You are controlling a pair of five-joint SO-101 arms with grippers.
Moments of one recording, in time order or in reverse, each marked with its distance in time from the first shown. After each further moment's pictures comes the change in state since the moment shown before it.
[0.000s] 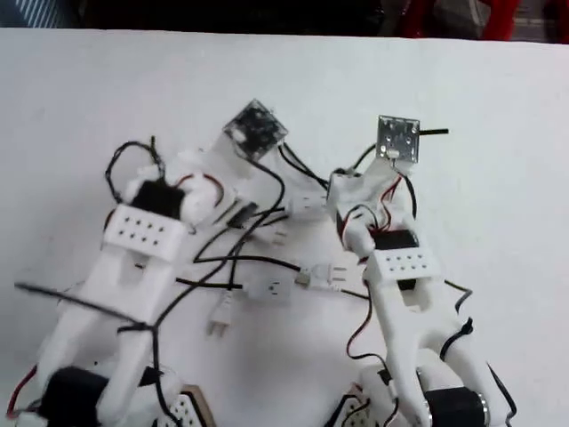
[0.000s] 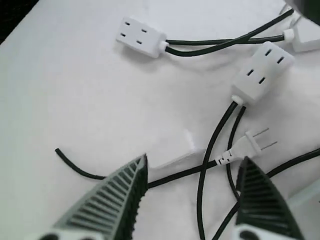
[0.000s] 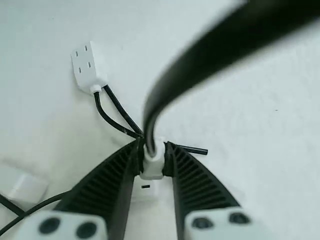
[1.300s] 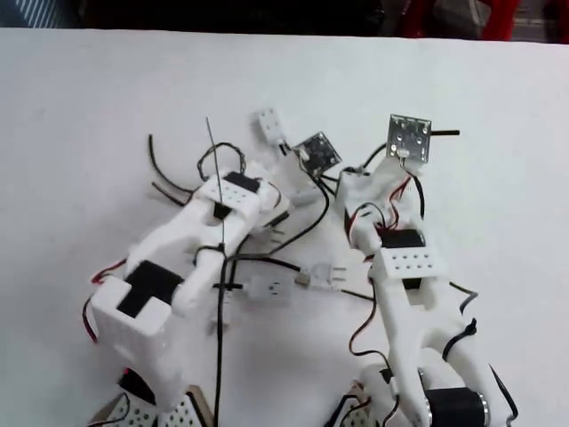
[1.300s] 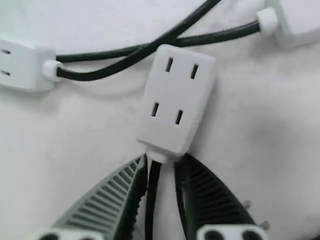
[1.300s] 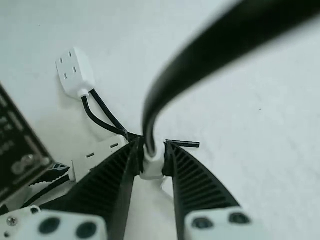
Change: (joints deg) left arm 7.6 40.4 -11.9 -18.4 -1.1; right arm 2.4 0.1 -0.1 0.0 0.0
